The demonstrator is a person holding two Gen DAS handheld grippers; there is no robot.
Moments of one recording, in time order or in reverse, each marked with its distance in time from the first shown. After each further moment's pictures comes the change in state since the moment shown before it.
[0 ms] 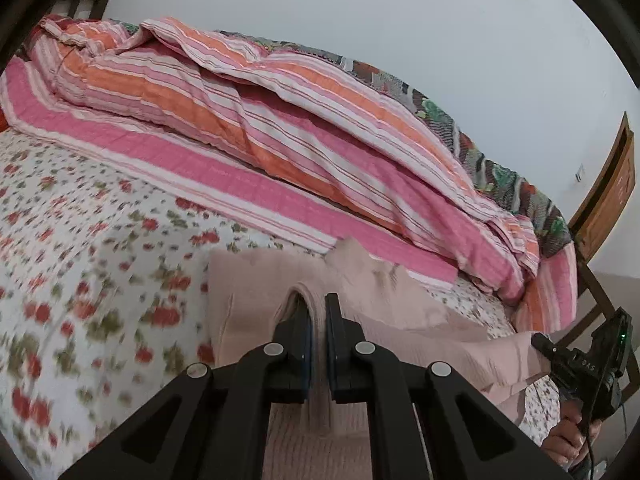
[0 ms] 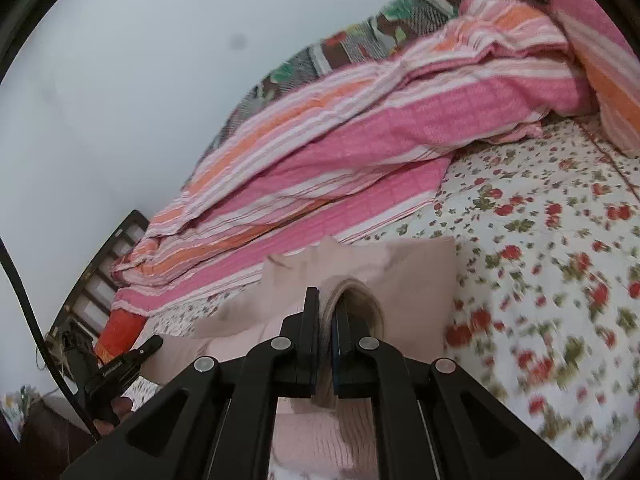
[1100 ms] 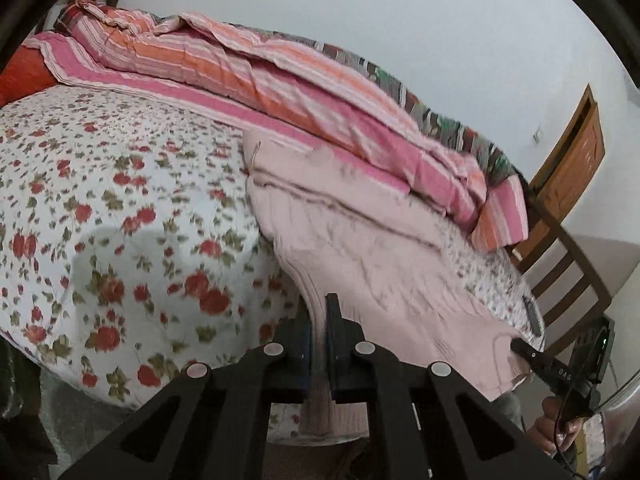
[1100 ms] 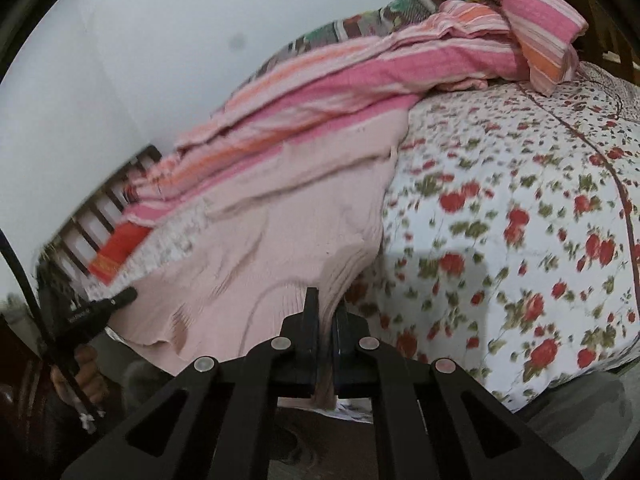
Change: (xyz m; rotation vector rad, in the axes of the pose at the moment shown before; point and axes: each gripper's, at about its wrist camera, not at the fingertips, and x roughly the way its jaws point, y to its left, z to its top) left arm -0.191 0.012 -0.160 0.033 0.066 -0.082; right arm -0.193 0.006 -0.202 -0.129 0.038 -0.016
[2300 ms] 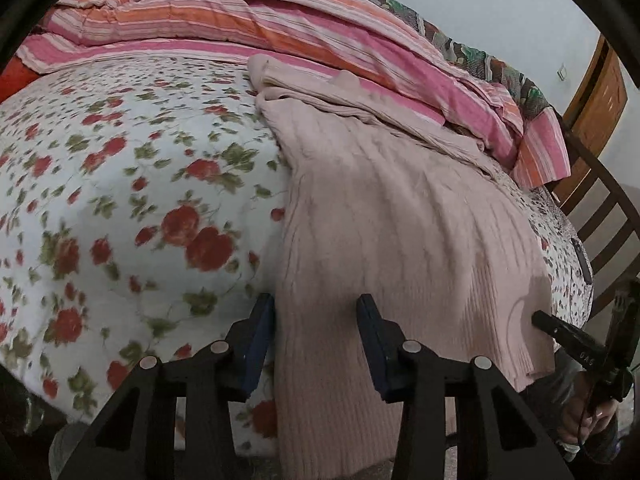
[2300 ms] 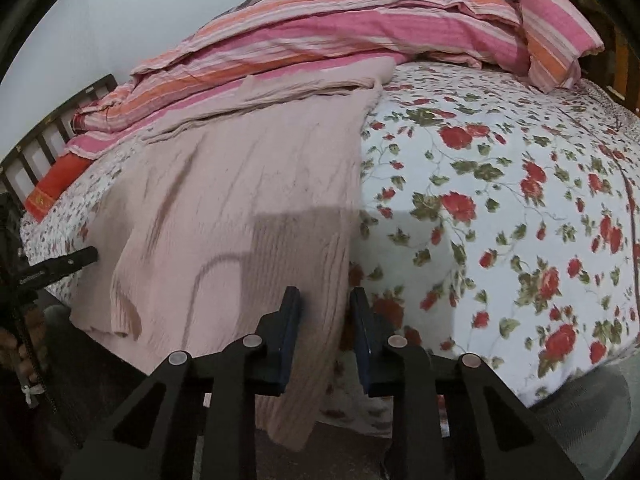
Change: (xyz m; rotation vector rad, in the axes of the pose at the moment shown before) left arm 0.084 0.013 -0.037 0.114 0.169 0.129; right arm 0.078 0.003 -0.043 -0.146 0.141 -0.240
